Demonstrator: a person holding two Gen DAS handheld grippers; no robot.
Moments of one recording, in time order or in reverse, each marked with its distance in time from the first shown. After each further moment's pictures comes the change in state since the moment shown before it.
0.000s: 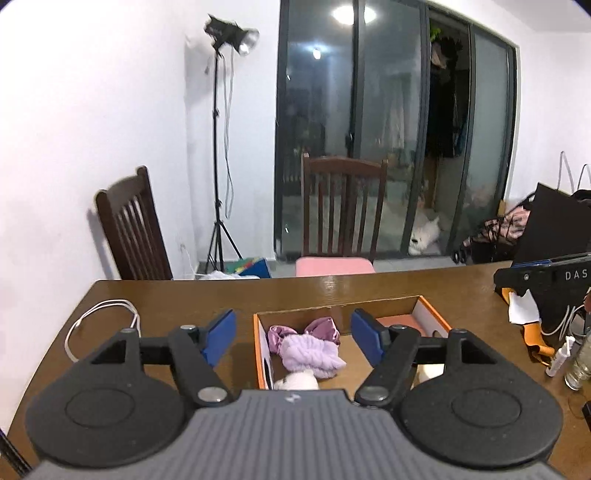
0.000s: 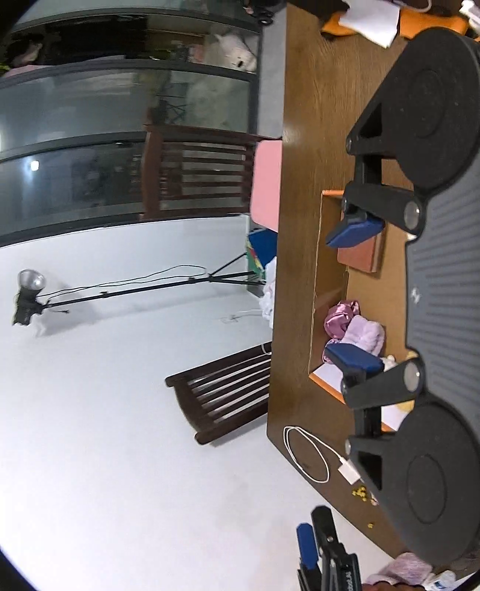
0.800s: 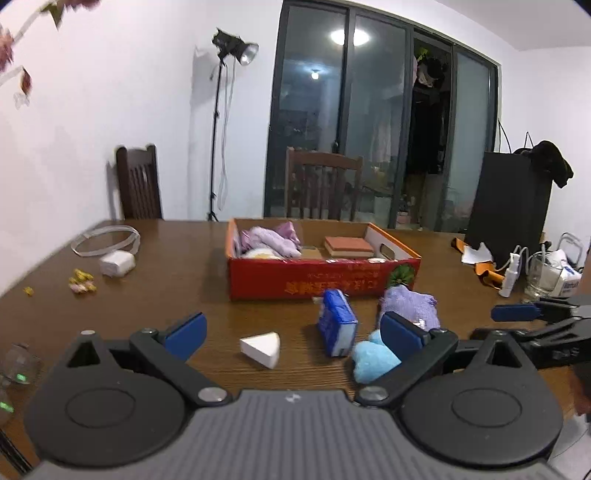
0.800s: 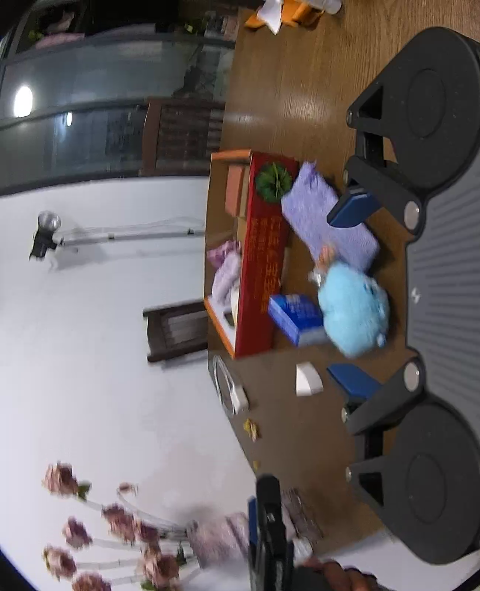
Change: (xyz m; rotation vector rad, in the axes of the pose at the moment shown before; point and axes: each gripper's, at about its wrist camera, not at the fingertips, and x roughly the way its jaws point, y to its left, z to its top) left arm -0.116 -0.049 -0.215 -0.058 -0.054 -0.052; right arm -0.101 0.039 -0.272 -0.128 -0.078 0.090
